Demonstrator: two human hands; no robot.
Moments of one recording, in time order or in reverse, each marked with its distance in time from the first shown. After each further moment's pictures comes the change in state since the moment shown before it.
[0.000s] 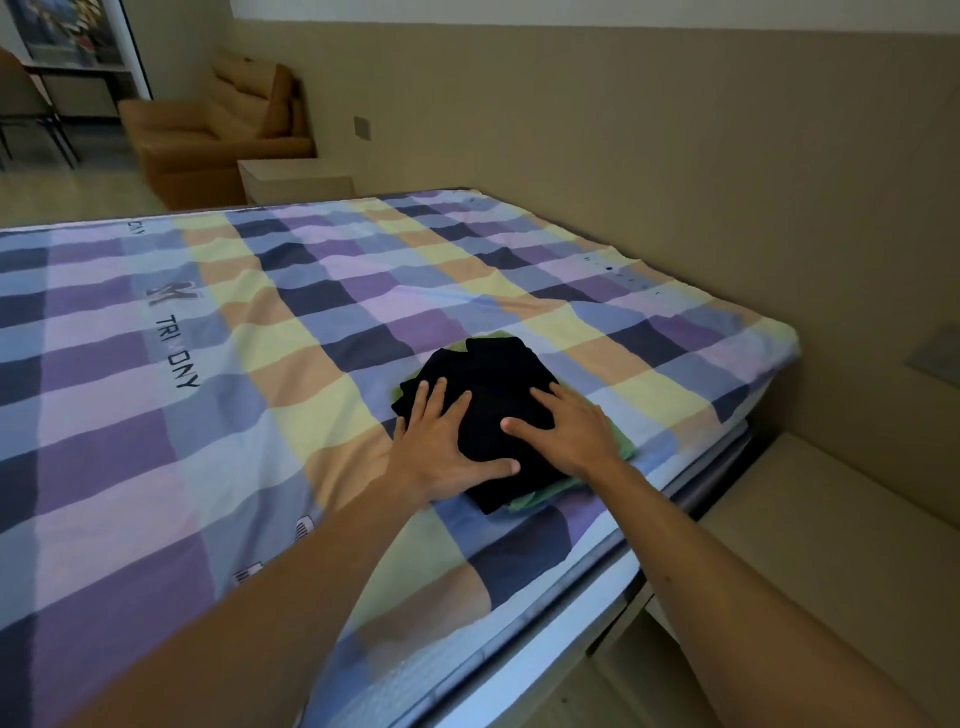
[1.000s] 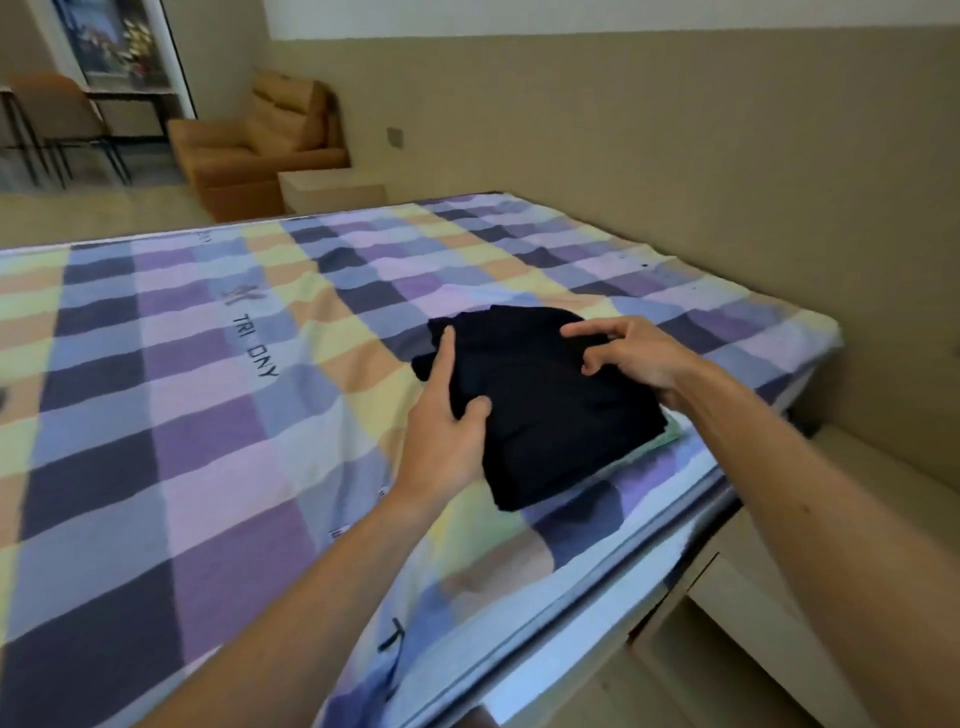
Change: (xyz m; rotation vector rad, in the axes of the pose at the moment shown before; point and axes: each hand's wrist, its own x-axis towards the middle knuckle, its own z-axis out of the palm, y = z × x) left_hand -0.098 0.006 -0.066 -0.853 0.365 0.037; right_hand -0.040 -0.072 -0.096 0.650 -0.135 0.042
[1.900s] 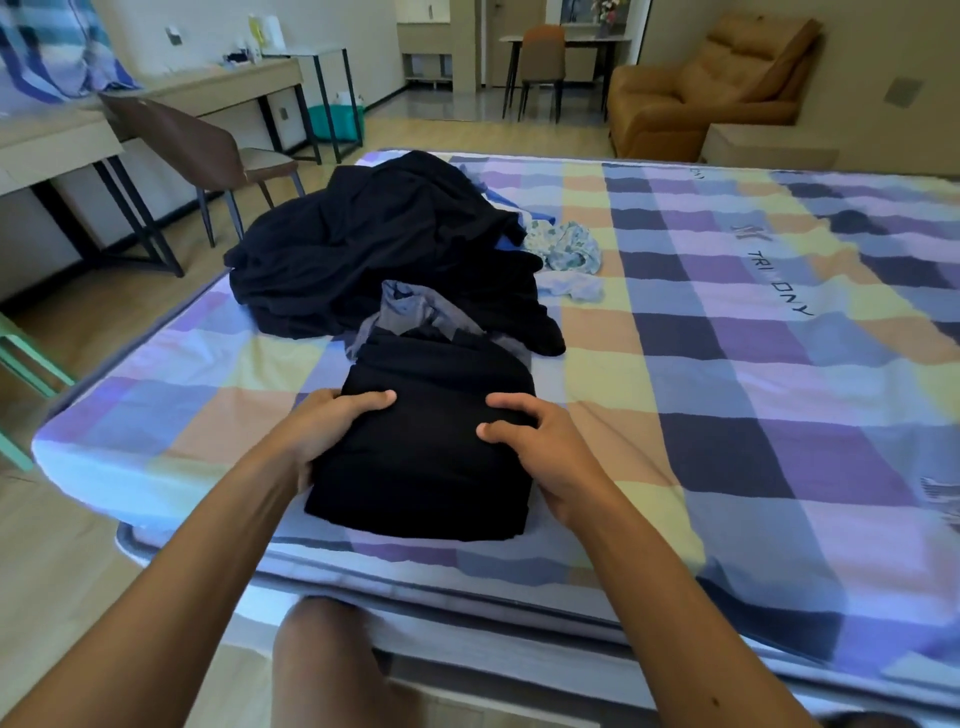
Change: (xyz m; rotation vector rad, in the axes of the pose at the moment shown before) left_hand -0.373 -0.002 -0.537 -0.024 0.659 -0.776; right_hand -0.260 -0.129 0.579 0.318 -0.740 -0.081
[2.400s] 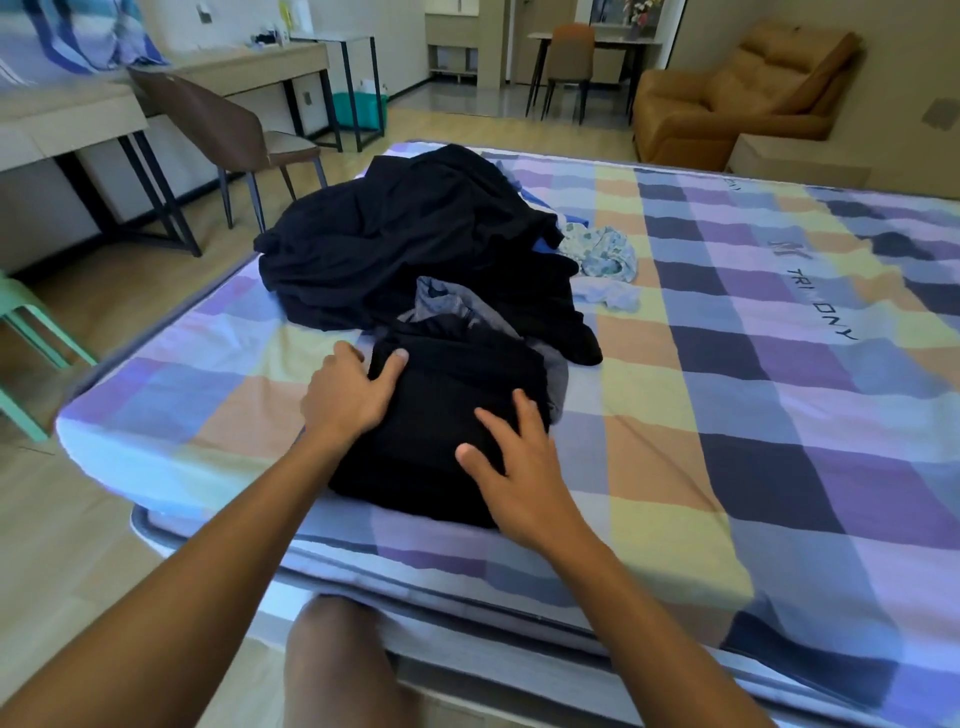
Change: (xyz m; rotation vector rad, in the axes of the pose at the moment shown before) left_hand 0.079 -0.018 -0.016 0.619 0.555 0.274; right_hand 0.001 0.025 0.048 -0.749 -0.056 -0.293
